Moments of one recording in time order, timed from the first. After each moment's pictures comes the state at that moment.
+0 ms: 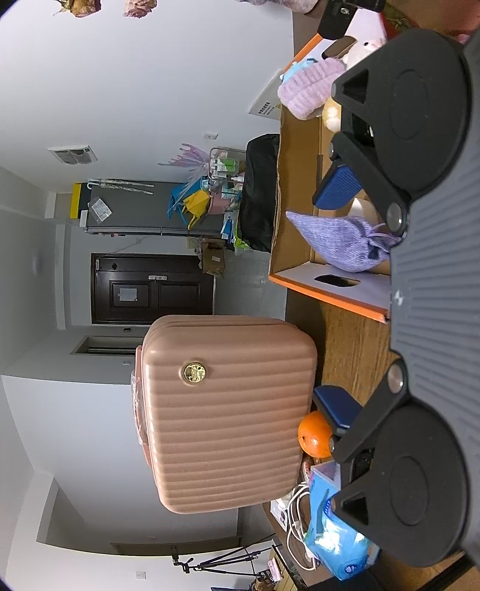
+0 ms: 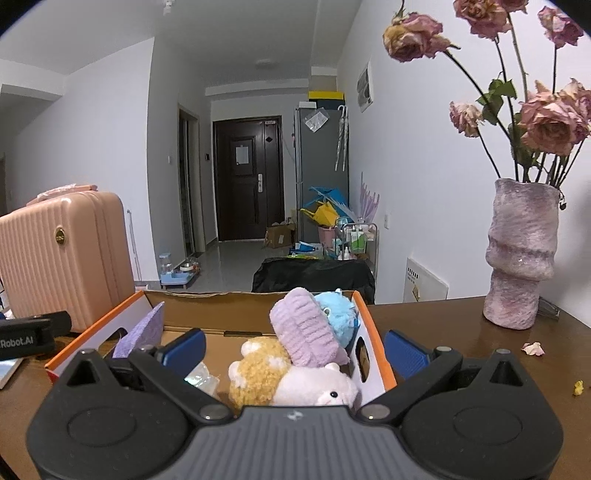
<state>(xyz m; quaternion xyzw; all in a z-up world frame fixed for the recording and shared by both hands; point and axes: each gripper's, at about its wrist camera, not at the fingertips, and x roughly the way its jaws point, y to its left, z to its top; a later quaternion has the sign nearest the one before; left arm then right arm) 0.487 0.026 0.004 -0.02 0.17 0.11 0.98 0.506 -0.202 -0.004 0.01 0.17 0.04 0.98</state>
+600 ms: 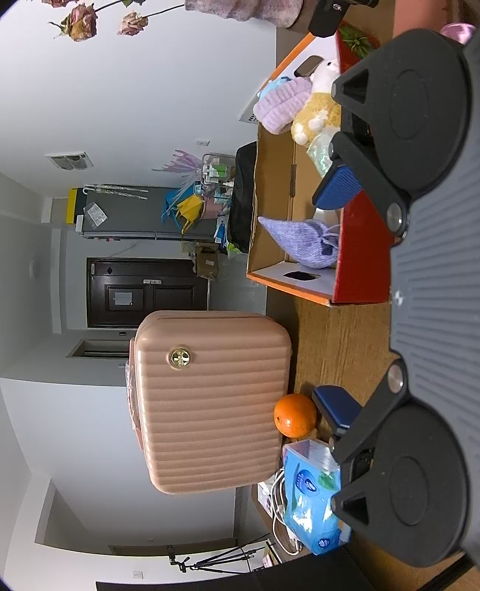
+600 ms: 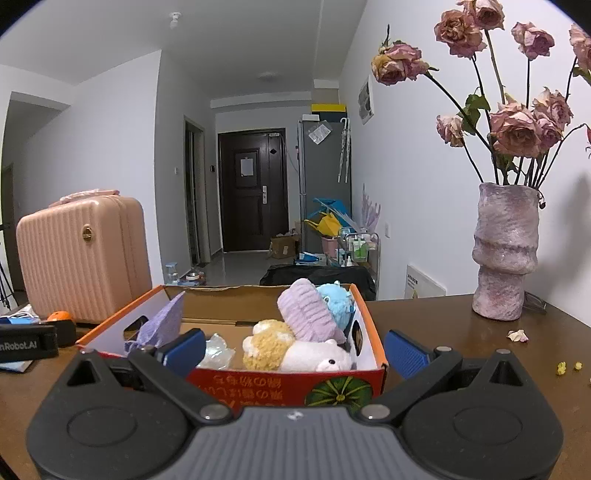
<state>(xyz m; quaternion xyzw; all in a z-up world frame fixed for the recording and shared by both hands) 0.429 0.029 0.000 -0.02 0.18 0.10 0.98 0.447 -0.208 -0.010 0.01 0.15 0.05 0.99</state>
